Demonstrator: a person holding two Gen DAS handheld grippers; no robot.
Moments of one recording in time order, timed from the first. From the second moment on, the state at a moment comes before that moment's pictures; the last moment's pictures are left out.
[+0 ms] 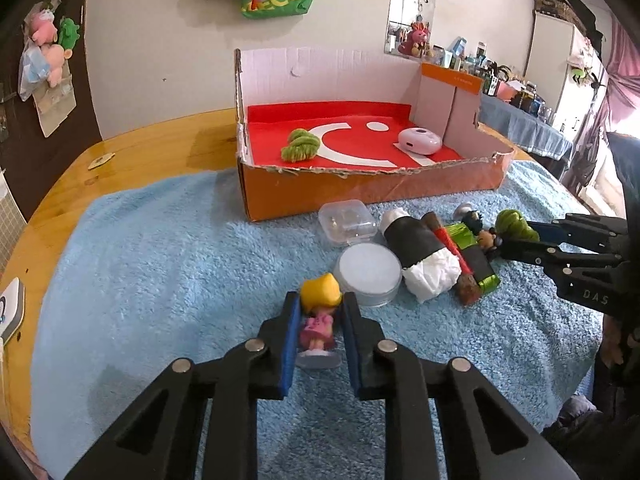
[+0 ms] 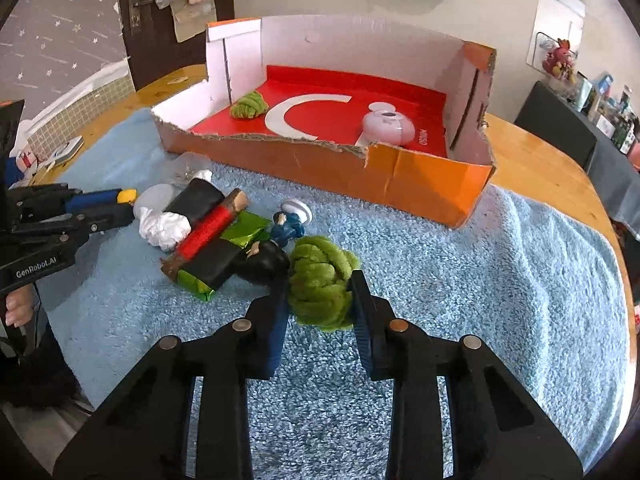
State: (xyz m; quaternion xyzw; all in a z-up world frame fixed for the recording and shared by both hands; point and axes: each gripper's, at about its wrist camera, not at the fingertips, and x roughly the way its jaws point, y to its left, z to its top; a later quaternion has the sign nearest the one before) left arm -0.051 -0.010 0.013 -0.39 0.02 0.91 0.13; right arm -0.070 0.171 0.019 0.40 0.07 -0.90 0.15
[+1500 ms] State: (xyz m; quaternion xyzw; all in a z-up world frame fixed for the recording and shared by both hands) left arm -0.076 0.000 0.093 -0.31 0.04 0.94 0.16; right arm -0.100 0.173 0.094 0.36 0.09 -0.92 0.15
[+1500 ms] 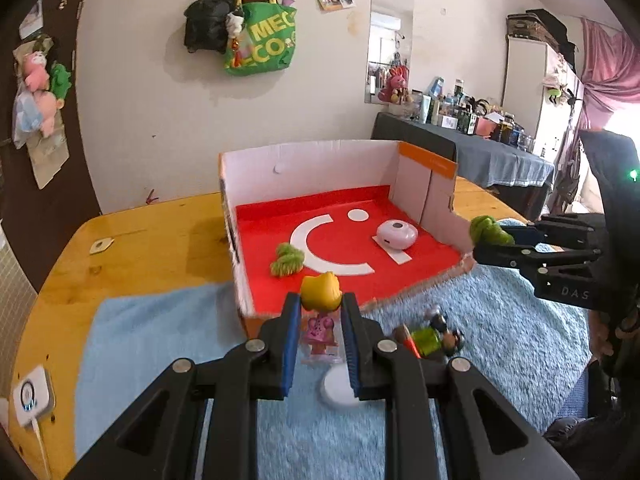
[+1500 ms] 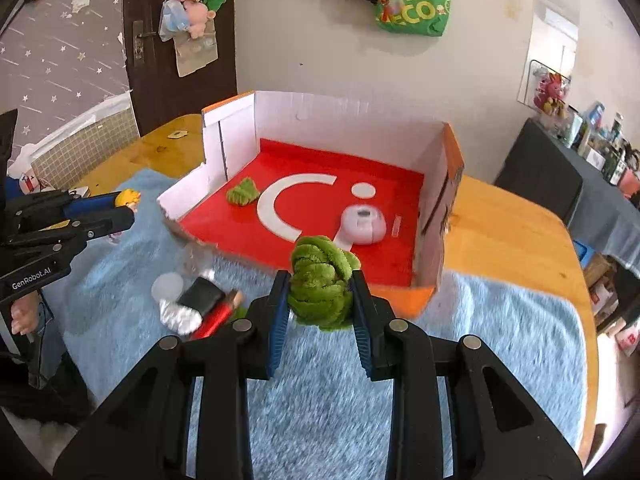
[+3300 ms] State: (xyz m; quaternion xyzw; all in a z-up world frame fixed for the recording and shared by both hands) left arm -0.191 0.038 0.035 -0.46 0.13 0.85 0.20; right arm -0.214 0.186 0.044 0.56 0.10 -0.79 0.22
